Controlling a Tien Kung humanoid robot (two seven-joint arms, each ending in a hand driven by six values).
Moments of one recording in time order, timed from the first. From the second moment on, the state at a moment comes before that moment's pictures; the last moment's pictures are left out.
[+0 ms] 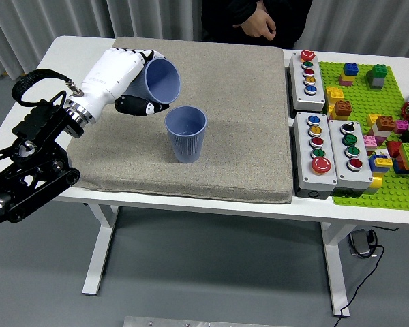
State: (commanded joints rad) left arm -0.71 0.50 -0.69 -1.27 1.77 0.35 0.04; right arm 0.18 -0.09 1.85 0.20 -1.67 -0.07 -0.23
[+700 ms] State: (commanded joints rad) left arm -0.60 0.34 -0.84 -1.12 1.20 0.42 -0.12; right arm 0.19 -0.08 1.85 0.20 -1.68 -0.07 -0.23
